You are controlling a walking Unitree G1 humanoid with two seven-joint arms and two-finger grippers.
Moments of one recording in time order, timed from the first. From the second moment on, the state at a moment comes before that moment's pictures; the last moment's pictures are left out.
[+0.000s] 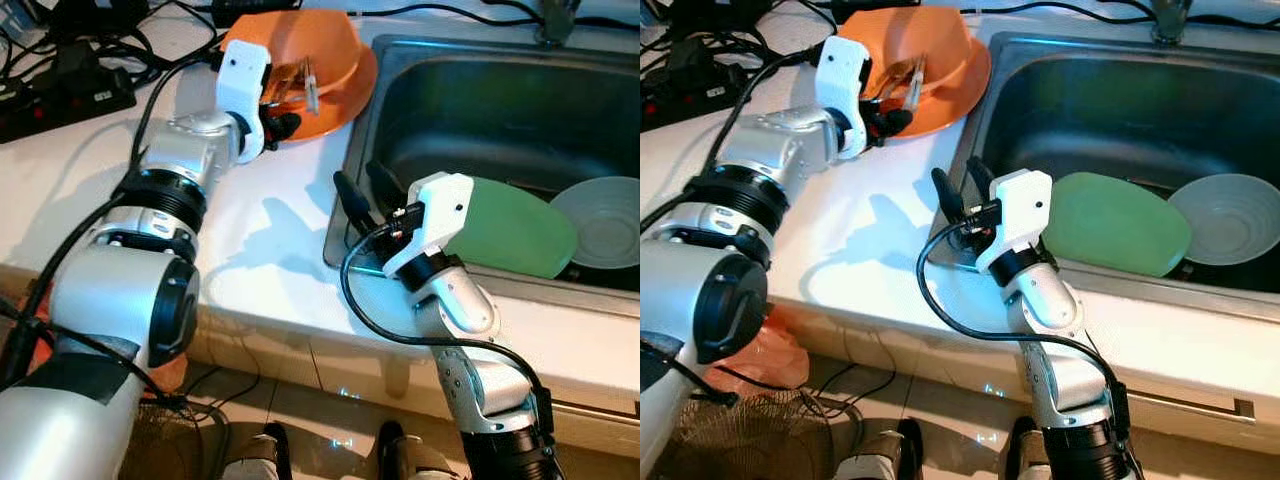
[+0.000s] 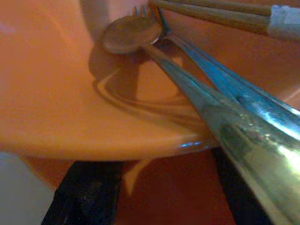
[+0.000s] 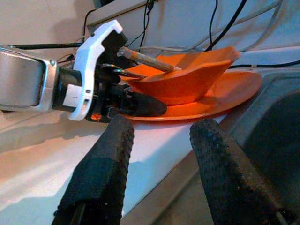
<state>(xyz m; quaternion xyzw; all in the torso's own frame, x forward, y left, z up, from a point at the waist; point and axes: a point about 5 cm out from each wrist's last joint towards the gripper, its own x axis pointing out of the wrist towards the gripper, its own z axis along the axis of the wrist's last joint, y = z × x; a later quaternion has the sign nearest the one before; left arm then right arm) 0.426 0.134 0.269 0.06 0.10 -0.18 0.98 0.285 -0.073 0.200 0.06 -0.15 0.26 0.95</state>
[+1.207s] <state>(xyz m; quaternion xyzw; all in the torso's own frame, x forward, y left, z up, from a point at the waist) 0.372 0.158 0.252 0.01 0.16 -0.21 0.96 0.298 -0.065 0.197 0.07 -0.15 0.28 0.95</state>
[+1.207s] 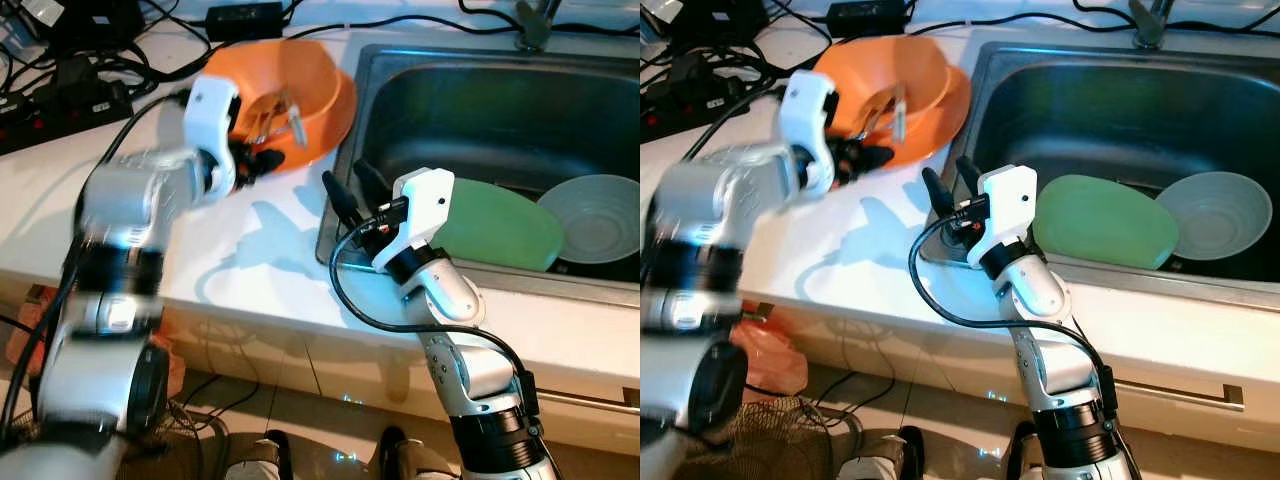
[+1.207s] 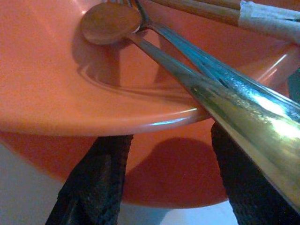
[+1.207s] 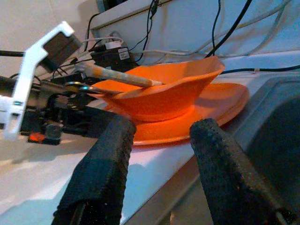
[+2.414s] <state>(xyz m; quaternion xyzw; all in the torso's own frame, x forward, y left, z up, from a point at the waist) 0.329 0.185 0.244 0.06 0.09 -0.10 0.99 0.318 -0.067 0.187 0.05 -0.13 0.28 0.95</state>
